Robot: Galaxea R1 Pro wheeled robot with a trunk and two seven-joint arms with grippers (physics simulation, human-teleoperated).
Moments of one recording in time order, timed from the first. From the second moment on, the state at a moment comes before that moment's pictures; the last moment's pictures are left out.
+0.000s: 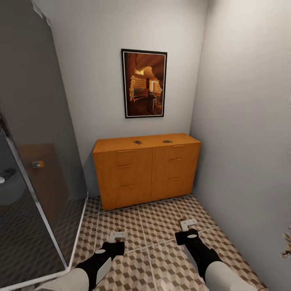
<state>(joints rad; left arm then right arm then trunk) -0.65 -0.12 -0.09 -0.14 0.10 -0.05 0.01 -0.63 0.11 -0.08 -0.37 0.29 0.21 -0.10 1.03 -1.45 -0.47</state>
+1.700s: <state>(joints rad) -0.65 -0.12 -0.09 -0.14 0.10 -0.06 0.01 -0.63 0.12 -0.08 -0.46 0.29 0.21 -0.14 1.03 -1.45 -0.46</state>
